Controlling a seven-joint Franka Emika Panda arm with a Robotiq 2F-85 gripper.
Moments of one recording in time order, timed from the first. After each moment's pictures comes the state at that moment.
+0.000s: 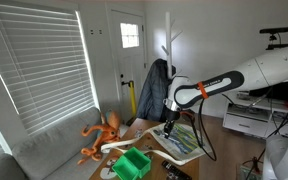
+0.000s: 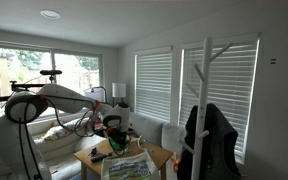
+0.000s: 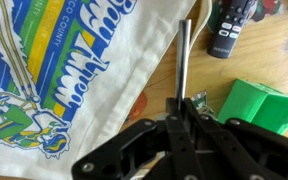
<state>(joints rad) 0.02 -0.28 -0.12 -2.39 0.29 2.22 -0.27</state>
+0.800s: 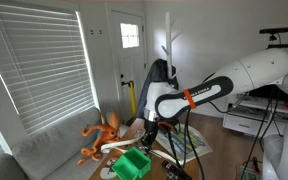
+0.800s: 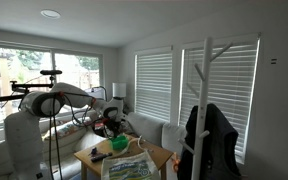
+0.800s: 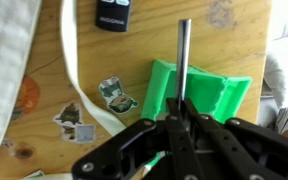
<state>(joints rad) 0.10 -0.10 0.09 -2.18 0.27 2.20 0.09</state>
